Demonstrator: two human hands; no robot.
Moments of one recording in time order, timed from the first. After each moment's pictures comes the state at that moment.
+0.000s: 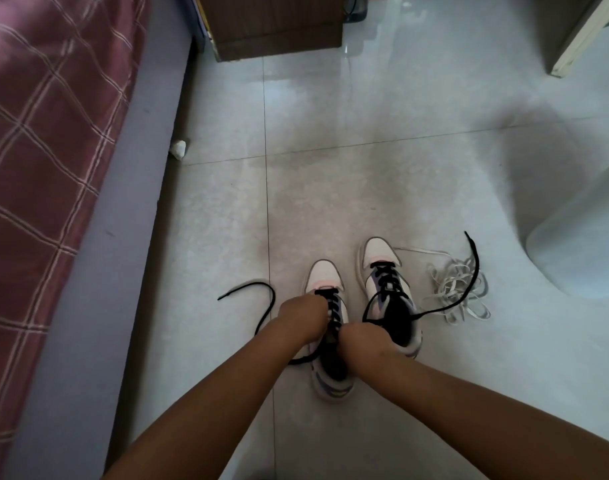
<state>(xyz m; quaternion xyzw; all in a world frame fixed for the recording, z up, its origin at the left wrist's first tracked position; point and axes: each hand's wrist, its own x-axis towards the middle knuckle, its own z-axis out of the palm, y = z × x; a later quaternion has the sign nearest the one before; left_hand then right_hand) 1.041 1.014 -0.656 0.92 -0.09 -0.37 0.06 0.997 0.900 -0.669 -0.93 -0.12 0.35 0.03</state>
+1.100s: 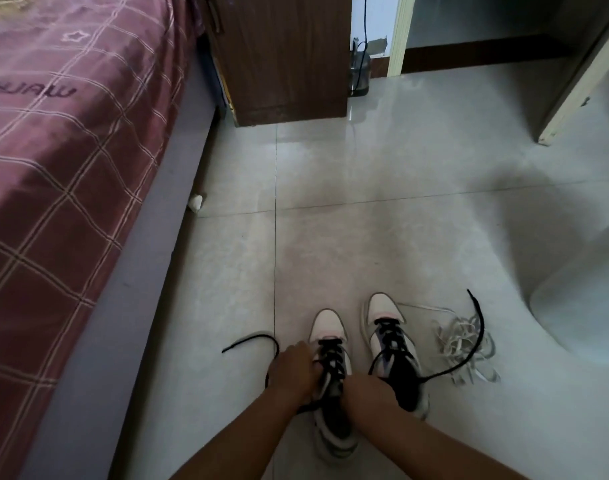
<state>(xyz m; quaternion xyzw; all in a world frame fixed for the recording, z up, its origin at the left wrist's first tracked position) 1.037 1.034 -0.662 0.92 0.05 -0.33 0.19 1.016 0.904 -0.662 -0.91 -0.07 0.40 0.06</state>
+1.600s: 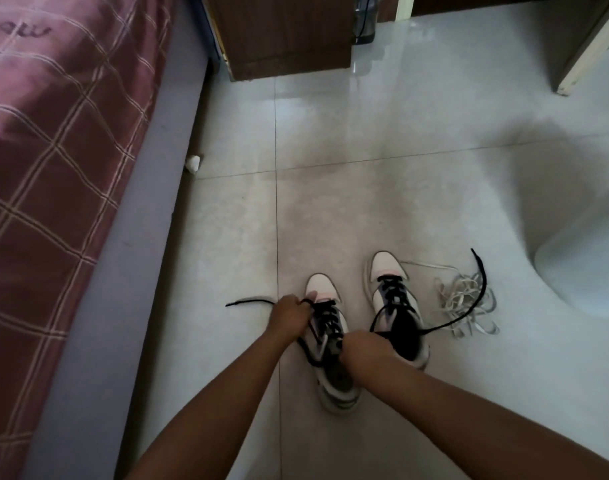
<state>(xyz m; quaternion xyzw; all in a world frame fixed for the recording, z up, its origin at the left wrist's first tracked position) 1.045 1.043 -0.660 0.77 0.26 -0.28 0.51 1.006 0.909 -0.667 -0.92 -0.08 0.38 0.04</state>
